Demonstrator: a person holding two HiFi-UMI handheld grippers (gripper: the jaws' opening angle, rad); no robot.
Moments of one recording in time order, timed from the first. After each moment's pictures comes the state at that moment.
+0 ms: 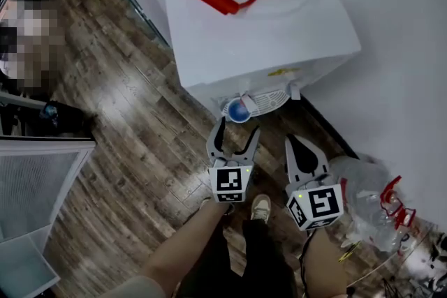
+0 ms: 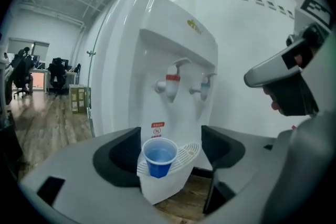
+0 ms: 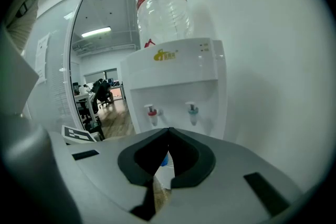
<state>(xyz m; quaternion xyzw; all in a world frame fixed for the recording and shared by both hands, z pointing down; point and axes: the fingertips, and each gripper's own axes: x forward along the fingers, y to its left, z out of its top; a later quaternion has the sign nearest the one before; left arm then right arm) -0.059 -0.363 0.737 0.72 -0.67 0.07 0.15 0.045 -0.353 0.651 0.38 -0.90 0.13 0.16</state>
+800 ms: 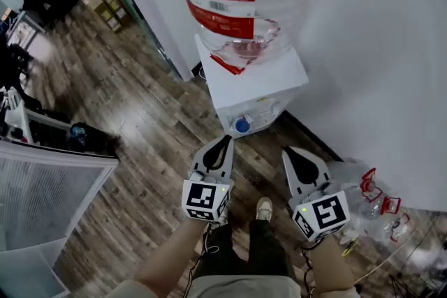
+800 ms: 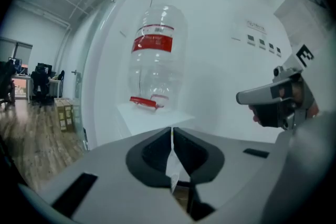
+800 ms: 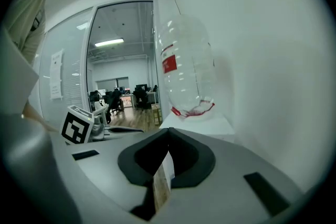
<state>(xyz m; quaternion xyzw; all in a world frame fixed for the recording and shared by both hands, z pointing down) -0.079 -0.298 0.444 0.78 -0.61 0.06 0.12 0.043 -0.290 0.387 0.34 -0.93 0.10 0.12</state>
